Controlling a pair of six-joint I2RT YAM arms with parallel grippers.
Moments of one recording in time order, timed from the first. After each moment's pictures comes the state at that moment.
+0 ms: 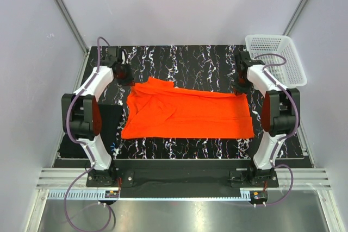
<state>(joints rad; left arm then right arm) -0.08 1.83 1.47 -0.64 0.16 -0.36 0.11 1.90 1.48 -0.85 0.24 0.75</state>
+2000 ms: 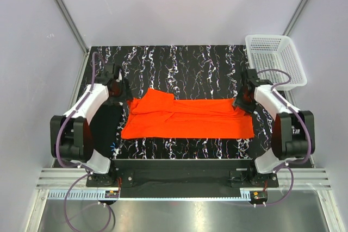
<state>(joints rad) -0.10 1.54 1.12 -0.70 -0.02 -0.36 0.09 1.59 1.06 -0.75 0.15 0.63</state>
